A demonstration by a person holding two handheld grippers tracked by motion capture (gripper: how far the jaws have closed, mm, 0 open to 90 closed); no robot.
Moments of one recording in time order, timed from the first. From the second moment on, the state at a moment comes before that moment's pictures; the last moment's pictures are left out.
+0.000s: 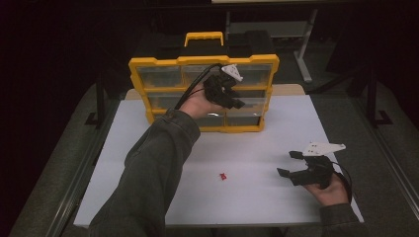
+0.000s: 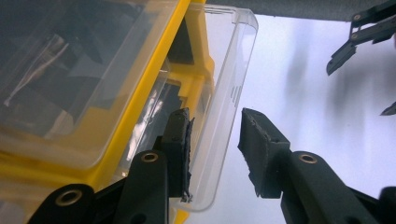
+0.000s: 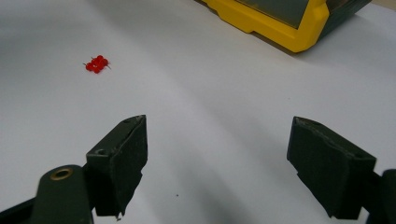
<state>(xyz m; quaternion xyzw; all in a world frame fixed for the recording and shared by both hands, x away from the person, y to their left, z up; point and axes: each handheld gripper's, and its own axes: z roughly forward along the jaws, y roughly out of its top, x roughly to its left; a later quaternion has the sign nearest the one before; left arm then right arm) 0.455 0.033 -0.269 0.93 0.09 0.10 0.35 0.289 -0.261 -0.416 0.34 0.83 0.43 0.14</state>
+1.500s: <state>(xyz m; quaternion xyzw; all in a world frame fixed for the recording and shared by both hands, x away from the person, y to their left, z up) 0.430 0.037 -0.264 0.94 0.02 0.02 0.34 0.286 -0.257 -0.414 0.33 0.83 0.43 0.14</state>
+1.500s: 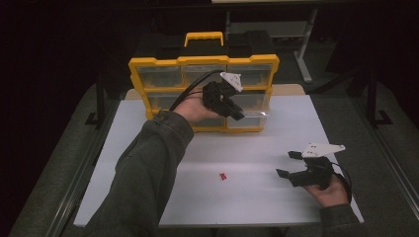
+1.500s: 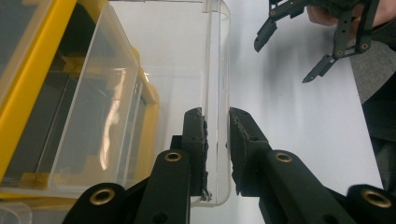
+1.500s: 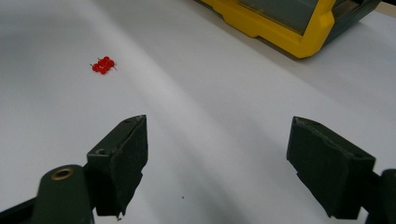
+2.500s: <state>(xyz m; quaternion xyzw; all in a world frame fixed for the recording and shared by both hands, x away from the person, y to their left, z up) 0.413 0.044 -0.255 0.93 0.03 0.02 0.37 0.288 -0.253 -0.415 0.33 0.83 0.43 0.14</state>
